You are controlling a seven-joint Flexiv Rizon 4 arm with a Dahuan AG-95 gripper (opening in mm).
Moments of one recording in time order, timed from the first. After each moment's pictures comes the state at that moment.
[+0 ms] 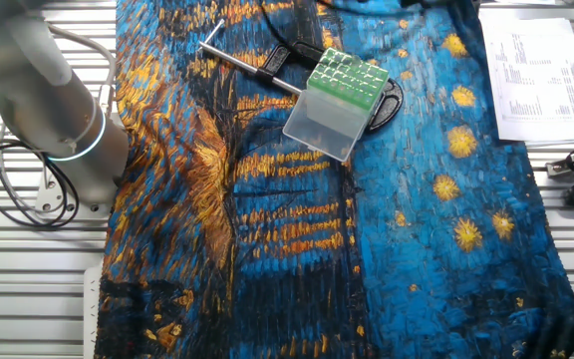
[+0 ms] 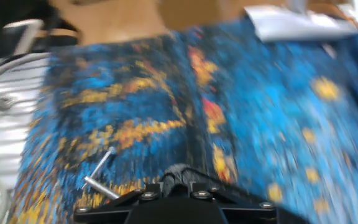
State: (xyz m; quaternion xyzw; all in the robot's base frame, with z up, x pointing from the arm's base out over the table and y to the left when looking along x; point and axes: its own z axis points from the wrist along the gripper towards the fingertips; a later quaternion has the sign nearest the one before) arm 0.438 0.164 0.273 -0.60 0.76 0.23 0.08
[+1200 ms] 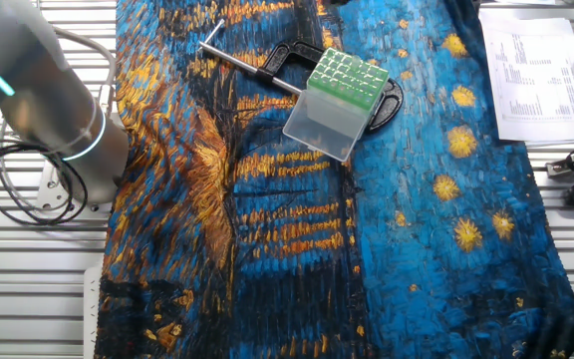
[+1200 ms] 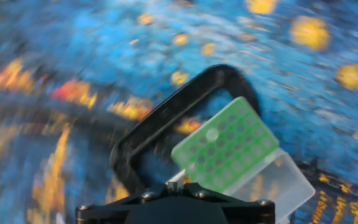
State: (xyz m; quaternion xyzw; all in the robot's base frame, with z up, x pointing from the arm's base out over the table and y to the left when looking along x) arm 0.441 0.157 0.257 -0.16 0.99 0.05 -0.03
